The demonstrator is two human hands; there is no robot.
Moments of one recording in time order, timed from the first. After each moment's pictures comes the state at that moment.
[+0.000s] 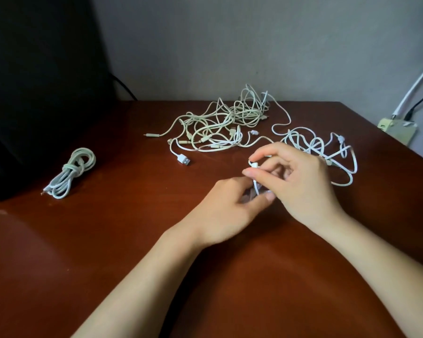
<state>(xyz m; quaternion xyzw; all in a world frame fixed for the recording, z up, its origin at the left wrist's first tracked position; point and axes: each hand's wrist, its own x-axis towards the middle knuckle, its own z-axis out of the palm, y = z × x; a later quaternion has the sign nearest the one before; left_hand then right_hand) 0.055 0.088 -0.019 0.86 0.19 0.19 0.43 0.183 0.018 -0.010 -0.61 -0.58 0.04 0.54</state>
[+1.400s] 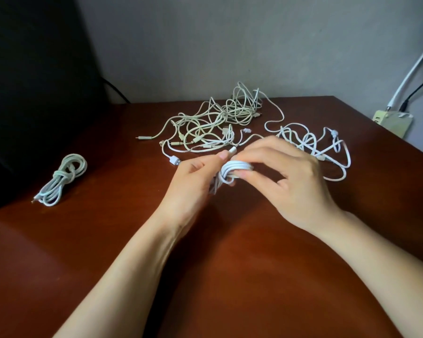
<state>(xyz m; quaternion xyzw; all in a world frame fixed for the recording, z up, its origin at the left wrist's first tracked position) 0.054 0.111 -0.021 0.62 0.20 0.34 0.68 0.188 0.016 -0.009 -0.52 -0.70 -0.14 0.48</state>
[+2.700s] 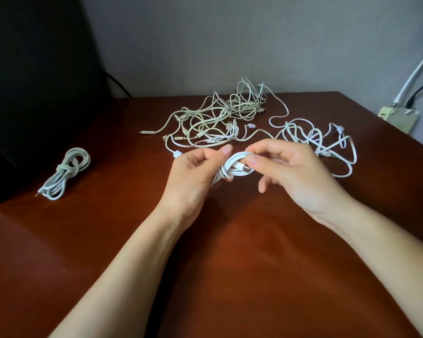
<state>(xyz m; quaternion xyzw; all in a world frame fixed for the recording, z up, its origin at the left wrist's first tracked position) 0.056 0.110 -0.016 0.58 0.26 0.37 0.68 0.182 0.016 0.002 -0.55 -0.53 0.29 0.58</state>
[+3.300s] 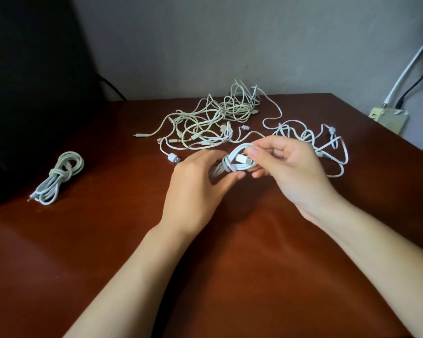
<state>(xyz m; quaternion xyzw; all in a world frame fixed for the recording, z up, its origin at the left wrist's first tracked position) 0.052 0.107 -0.026 0.85 0.24 0.43 0.21 0.184 0.022 -0.001 -0.59 -0.45 0.23 0.63</state>
